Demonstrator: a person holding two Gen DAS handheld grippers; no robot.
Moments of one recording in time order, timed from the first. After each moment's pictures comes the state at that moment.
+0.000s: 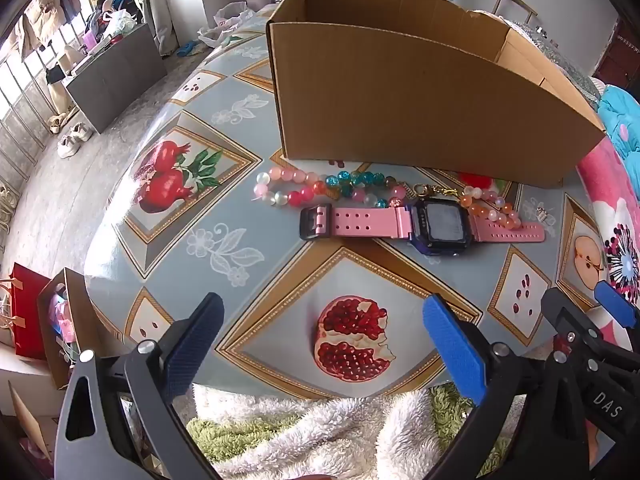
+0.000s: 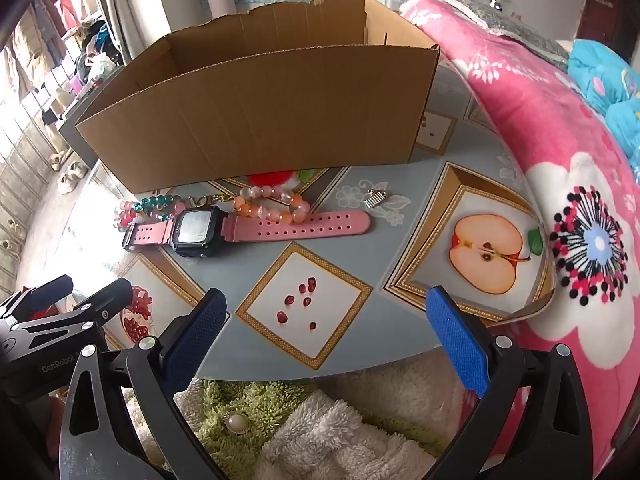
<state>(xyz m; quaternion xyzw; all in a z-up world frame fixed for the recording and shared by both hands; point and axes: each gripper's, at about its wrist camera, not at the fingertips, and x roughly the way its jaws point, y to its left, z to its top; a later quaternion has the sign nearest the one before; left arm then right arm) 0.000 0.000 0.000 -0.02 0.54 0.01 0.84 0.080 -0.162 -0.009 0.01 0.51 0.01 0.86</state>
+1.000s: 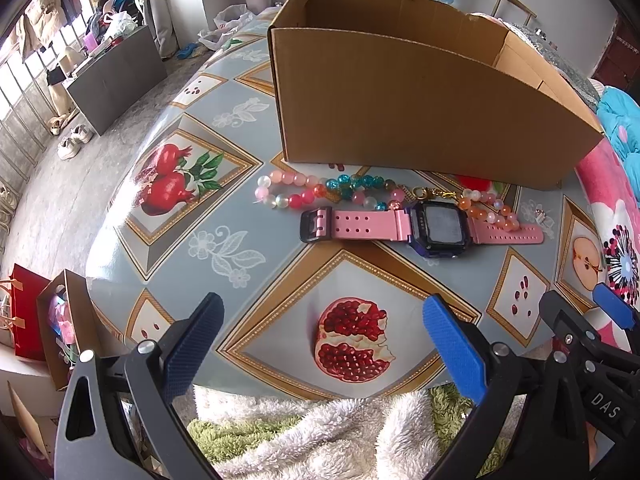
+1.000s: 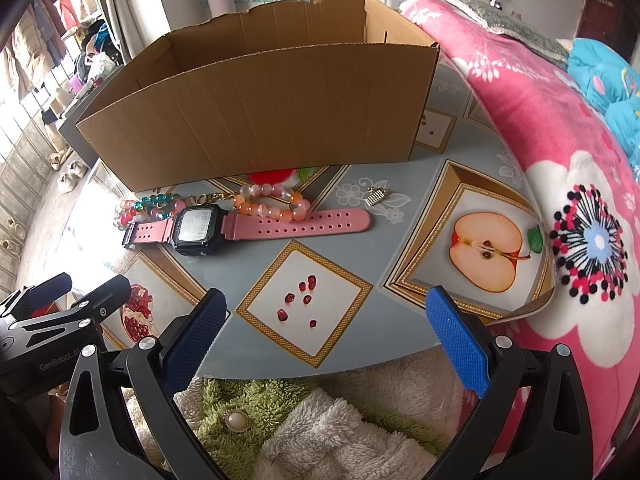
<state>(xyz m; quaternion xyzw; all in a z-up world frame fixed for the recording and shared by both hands) 0.000 0.000 0.003 -0.02 0.54 0.01 0.84 0.081 -0.162 -0.010 0.01 0.51 0.01 0.86</state>
